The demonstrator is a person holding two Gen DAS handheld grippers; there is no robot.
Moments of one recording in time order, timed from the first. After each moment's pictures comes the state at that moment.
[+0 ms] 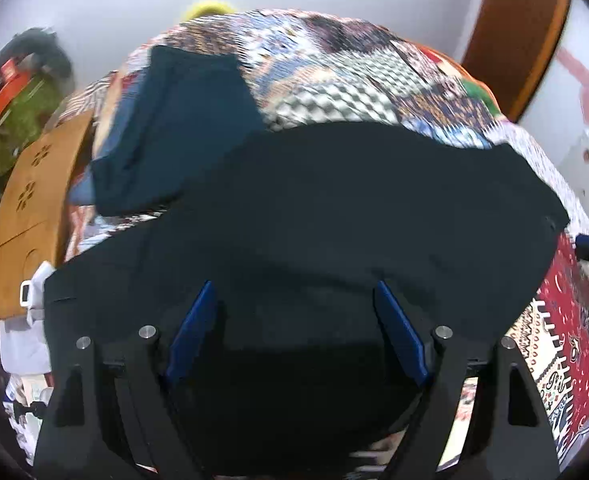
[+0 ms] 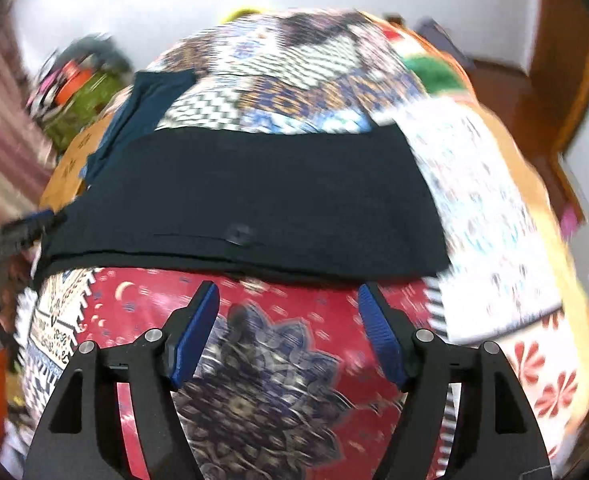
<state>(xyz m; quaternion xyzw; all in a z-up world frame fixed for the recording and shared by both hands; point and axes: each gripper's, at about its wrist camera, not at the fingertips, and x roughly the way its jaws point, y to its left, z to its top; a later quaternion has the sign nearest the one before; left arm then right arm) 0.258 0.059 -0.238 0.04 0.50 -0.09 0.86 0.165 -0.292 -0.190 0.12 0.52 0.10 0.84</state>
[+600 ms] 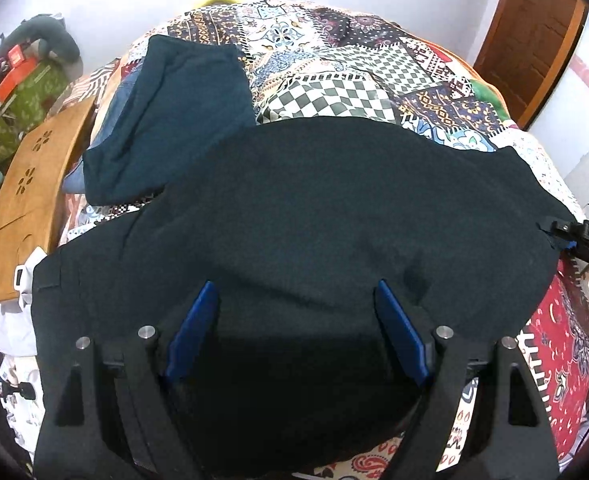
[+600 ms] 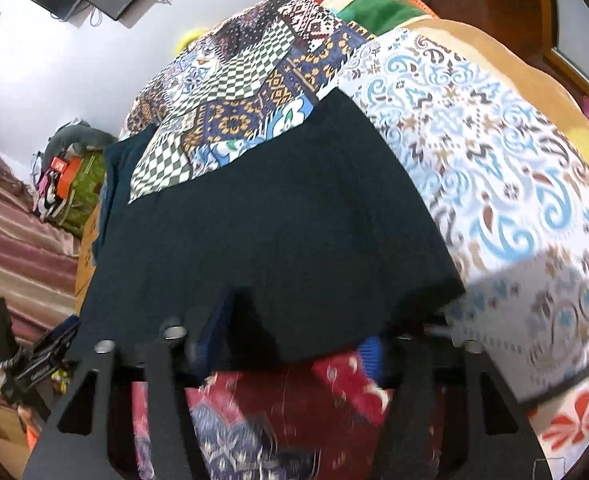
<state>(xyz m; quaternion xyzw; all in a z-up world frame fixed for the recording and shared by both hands) 0.267 0.039 -0.239 0.02 0.51 -0.06 0.86 0.218 -0.325 -0.234 0.27 0.51 0.09 0.81</state>
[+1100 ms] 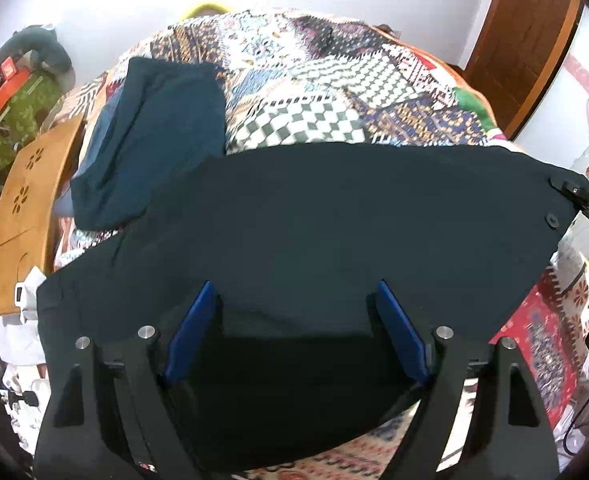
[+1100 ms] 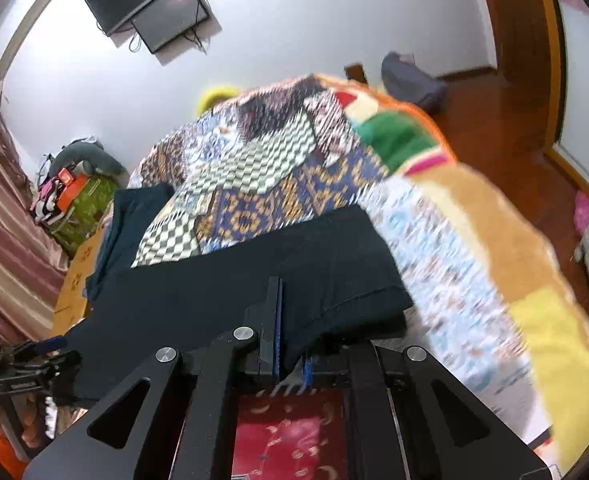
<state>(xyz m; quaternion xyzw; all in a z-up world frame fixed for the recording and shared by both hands) 0.282 0.001 -0.211 0.02 0.51 -0.08 0.86 0.219 -0.361 -0.166 0.18 0.39 0.08 0.90</state>
